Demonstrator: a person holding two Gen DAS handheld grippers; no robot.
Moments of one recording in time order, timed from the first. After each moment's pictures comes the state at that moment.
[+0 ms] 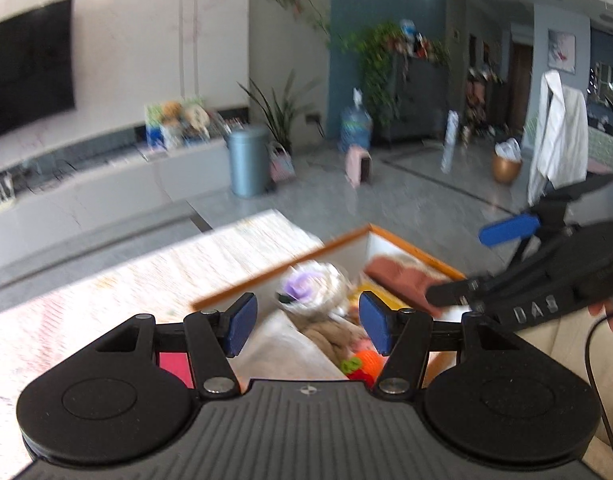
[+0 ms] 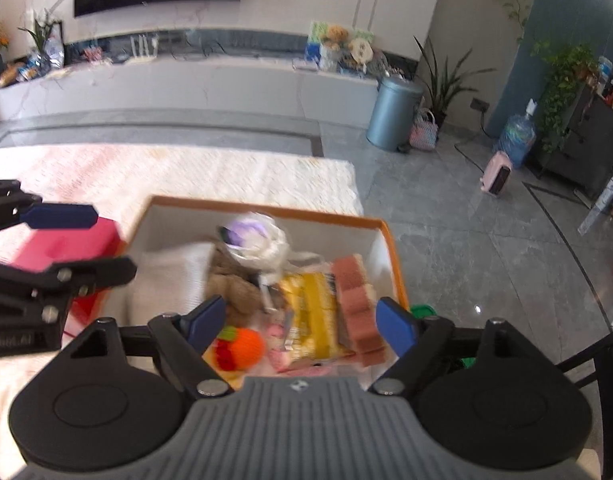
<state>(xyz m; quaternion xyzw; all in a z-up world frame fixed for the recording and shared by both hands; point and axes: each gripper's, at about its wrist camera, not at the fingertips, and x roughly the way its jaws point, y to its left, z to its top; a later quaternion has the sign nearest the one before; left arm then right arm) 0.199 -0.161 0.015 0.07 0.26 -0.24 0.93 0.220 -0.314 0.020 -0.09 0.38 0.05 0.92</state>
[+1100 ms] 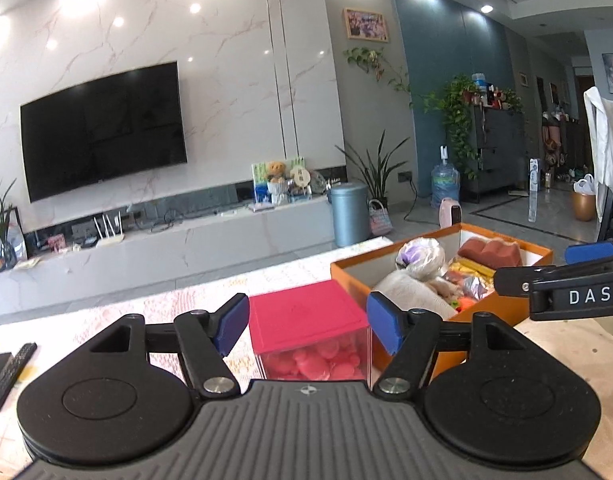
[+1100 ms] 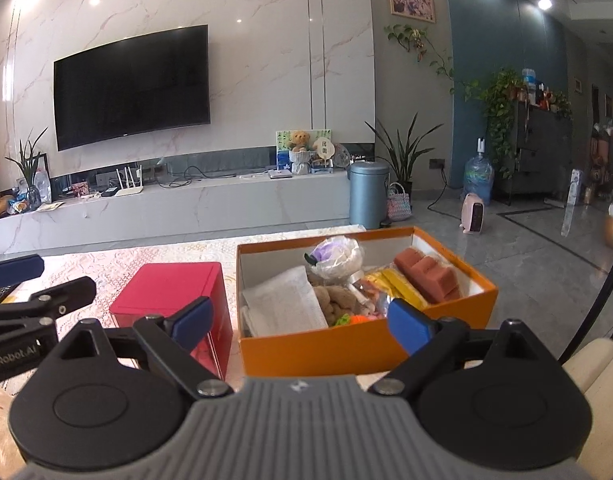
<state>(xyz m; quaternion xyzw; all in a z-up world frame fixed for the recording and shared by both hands) 0.095 -0.079 -0.035 0.08 0.15 -0.10 0.98 0.074 -0.220 -0.046 0.04 0.21 -0.03 0.98</state>
